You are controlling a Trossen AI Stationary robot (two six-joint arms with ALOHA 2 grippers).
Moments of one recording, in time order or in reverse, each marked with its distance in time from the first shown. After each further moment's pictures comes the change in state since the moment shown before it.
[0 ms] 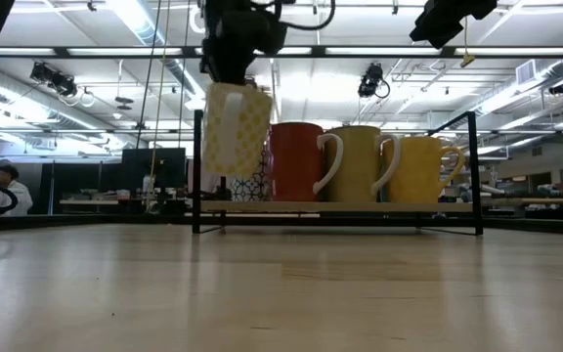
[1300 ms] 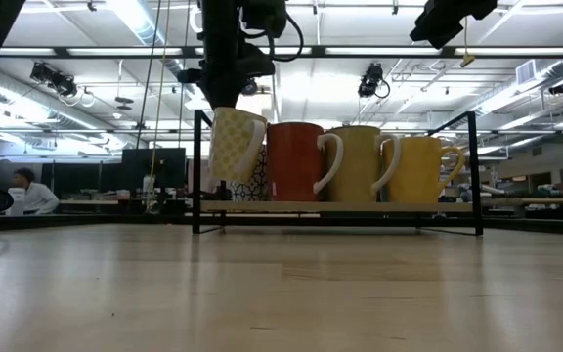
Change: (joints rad) left arm 0.214 0.000 0.000 -0.011 -0.095 -0.310; right arm 0.000 0.000 0.000 0.000 0.000 0.000
